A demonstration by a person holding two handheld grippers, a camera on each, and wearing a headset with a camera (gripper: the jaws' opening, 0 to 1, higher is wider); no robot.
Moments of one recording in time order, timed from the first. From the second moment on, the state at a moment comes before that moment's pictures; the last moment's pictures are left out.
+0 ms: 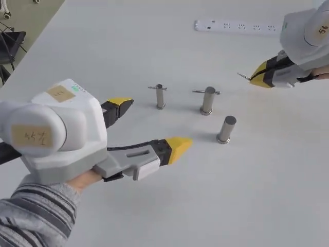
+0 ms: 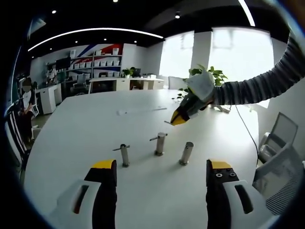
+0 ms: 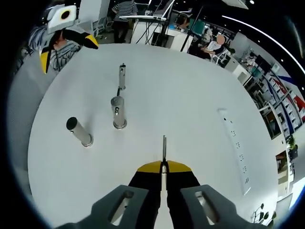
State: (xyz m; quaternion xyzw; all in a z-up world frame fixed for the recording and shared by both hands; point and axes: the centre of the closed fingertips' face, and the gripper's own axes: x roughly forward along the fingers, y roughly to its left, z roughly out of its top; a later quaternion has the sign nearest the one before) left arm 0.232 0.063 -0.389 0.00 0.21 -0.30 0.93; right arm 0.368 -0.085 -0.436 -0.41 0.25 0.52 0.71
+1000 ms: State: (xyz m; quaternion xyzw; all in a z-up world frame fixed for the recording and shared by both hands) left arm 0.252 0.019 -0.373 -0.10 0.23 -0.35 0.90; right arm 0.265 -0.014 -0.394 -0.46 0.09 0.60 0.65
